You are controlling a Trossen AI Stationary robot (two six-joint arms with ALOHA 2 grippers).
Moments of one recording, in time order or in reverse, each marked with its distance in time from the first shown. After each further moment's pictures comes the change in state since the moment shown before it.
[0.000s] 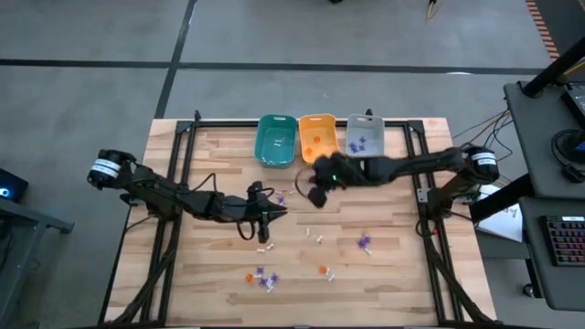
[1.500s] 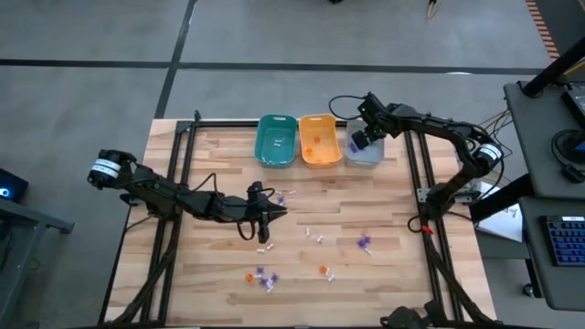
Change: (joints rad) left arm 0.000 0.004 -0.001 -0.005 -0.003 0.000; right arm -0.747 0.002 -0.052 -0.363 0.076 -0.210
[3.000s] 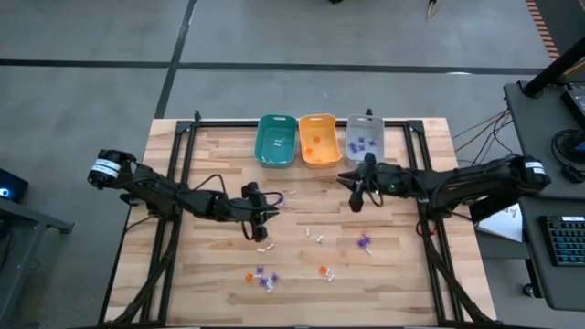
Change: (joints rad) left arm 0.025 0.000 -0.001 -0.253 0.001 -0.012; right arm 0.791 -0.520 -0.599 0.908 -0.003 0.009
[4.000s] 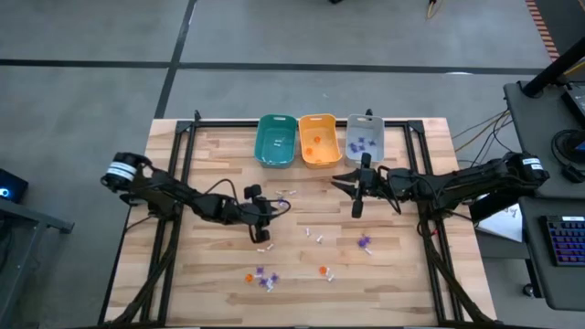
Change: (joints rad) left arm 0.005 0.151 0.000 0.050 -0.031 0.092; right arm 0.087 0.015 -0.005 0.288 -0.006 -0.199
